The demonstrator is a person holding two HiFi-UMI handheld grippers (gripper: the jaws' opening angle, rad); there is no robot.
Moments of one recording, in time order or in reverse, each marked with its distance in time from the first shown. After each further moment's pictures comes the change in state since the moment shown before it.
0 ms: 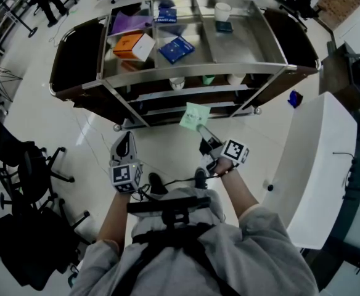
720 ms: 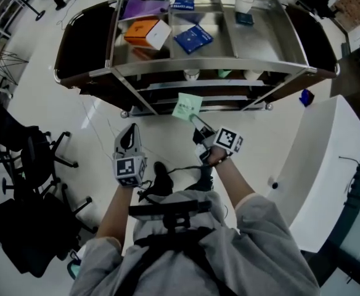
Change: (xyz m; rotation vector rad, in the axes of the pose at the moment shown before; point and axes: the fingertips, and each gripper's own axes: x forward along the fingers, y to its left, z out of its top) left arm 0.011 0.023 -0.021 0.009 0.045 0.019; right arm 0.069 -0.037 -0.036 -0.031 0.113 -0.110
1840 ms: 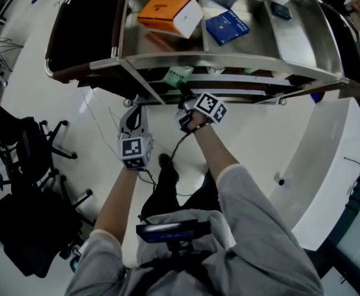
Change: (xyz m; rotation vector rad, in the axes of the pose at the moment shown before) left arm 0.106 0.073 -0.063 -0.023 0.058 0.003; right arm 0.213 -0.076 -0.004 0.122 -0.095 -0.130
